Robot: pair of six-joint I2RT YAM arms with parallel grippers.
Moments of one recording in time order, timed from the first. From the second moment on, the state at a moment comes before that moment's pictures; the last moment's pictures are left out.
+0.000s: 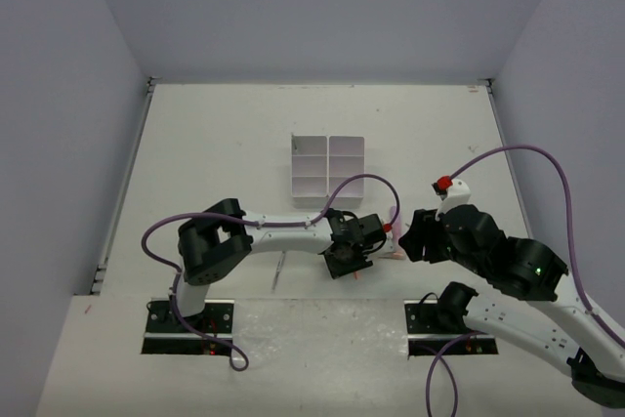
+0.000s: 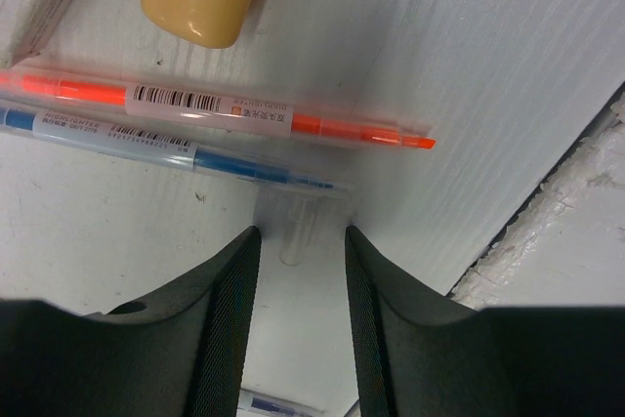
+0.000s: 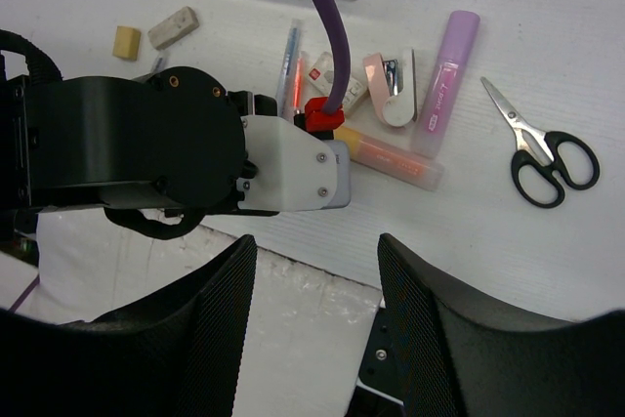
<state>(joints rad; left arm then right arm) -1.23 1.95 1.31 -0.71 -0.01 0.01 0.90 0.58 0.94 -1.10 0.27 0.65</state>
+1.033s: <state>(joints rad) -1.23 1.96 1.32 -0.71 -0.01 0.01 0.90 0.58 0.94 -1.10 0.27 0.65</state>
